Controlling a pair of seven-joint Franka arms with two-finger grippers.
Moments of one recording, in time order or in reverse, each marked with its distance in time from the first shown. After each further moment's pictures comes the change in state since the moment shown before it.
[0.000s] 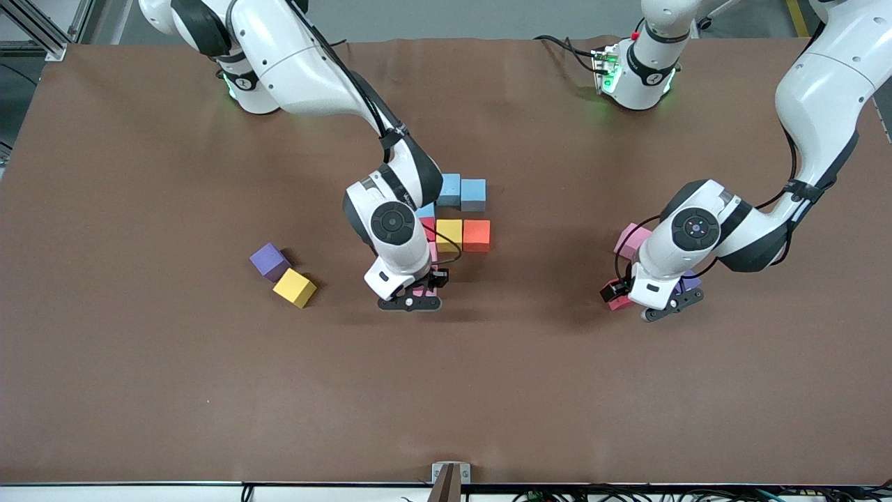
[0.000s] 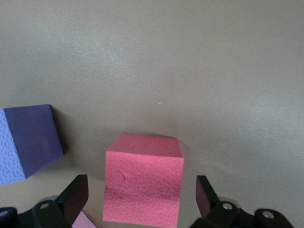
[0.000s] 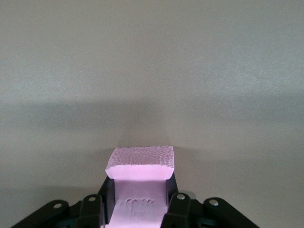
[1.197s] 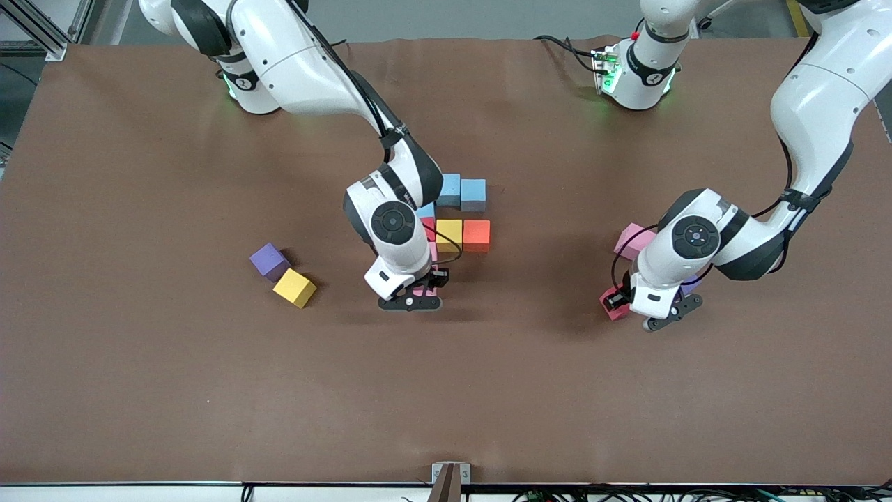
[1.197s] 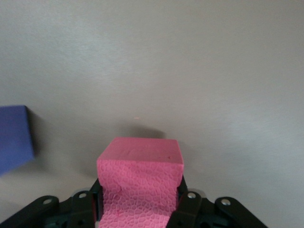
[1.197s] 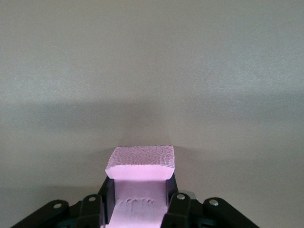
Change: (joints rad) left arm -0.078 0.032 0.026 0.086 -0.017 0.037 -0.169; right arm 0.002 -0.001 0.000 -0.002 0.000 -0.001 0.014
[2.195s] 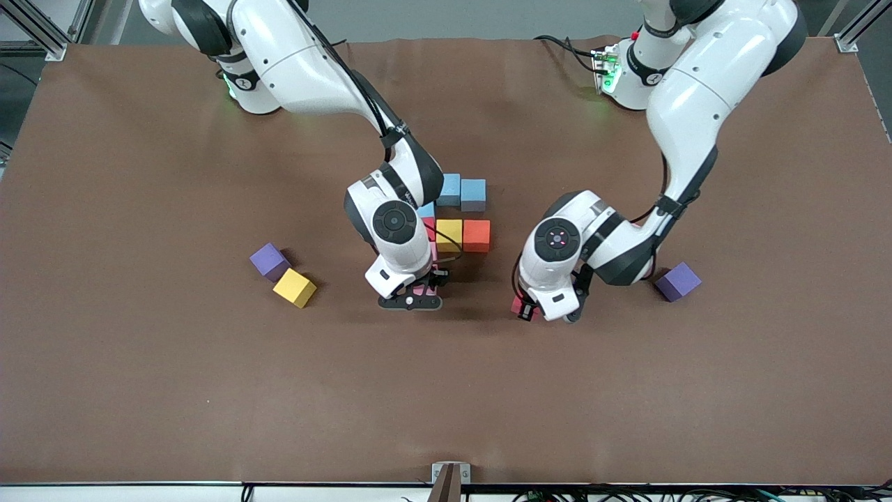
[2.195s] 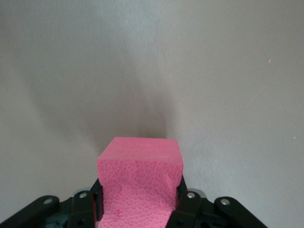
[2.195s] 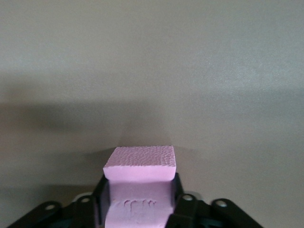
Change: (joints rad) left arm -0.724 0.004 0.426 0.344 -0.368 -0.056 -0.716; right arm 0.003 -0.001 0.000 -0.004 -0.002 -0.007 0.011
